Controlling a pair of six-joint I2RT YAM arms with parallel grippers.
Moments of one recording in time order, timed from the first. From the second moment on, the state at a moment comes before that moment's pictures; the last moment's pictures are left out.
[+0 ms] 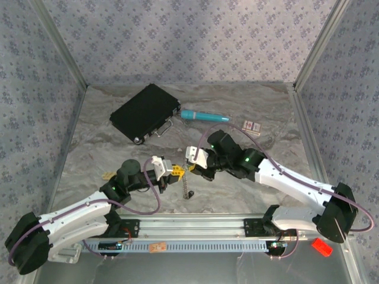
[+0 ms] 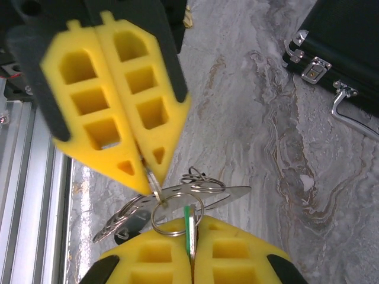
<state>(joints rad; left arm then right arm) -0.84 0.82 0.29 0.38 0.43 0.04 0.88 1.19 0.95 -0.48 -0.35 -0.46</state>
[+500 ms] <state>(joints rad) -0.84 0.77 0.27 0.36 0.22 0.04 0.88 1.18 1.00 -0.58 -0.30 -0.49</state>
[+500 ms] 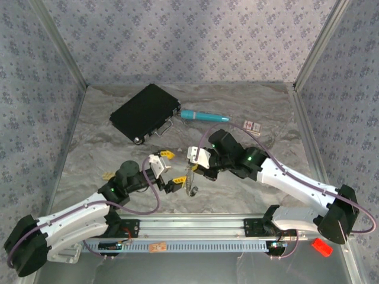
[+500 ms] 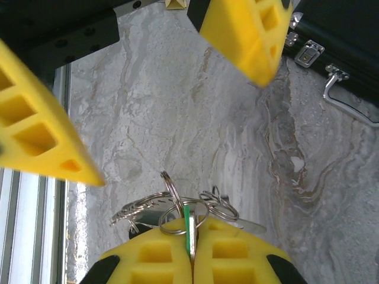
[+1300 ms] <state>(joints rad) -0.59 0.52 0.24 0.06 -0.68 -0.38 0.92 1.45 1.13 -0.37 -0.16 -0.47</state>
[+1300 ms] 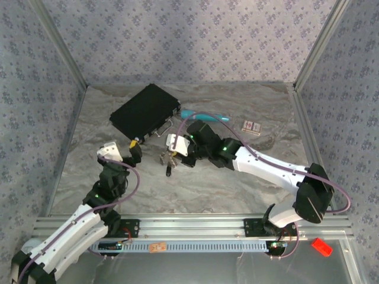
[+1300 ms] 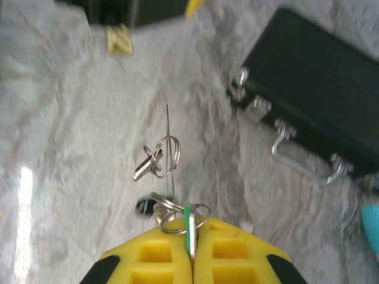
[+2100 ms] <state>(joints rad) -0.58 0.67 0.22 0.10 -0.64 -0.39 1.00 1.48 0.83 -0.76 0.33 -0.70</state>
